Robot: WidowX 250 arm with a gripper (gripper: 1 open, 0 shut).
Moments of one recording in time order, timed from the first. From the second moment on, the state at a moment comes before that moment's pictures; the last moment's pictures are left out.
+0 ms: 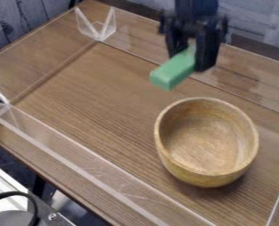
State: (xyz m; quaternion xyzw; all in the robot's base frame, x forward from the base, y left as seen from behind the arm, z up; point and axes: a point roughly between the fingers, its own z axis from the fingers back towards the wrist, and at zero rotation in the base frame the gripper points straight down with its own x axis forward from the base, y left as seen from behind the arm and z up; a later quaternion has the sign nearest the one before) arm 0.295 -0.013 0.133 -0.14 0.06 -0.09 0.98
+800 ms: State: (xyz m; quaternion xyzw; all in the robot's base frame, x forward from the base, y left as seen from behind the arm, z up) arm 0.253 -0.064 0.115 -0.15 0.09 -0.17 0.97
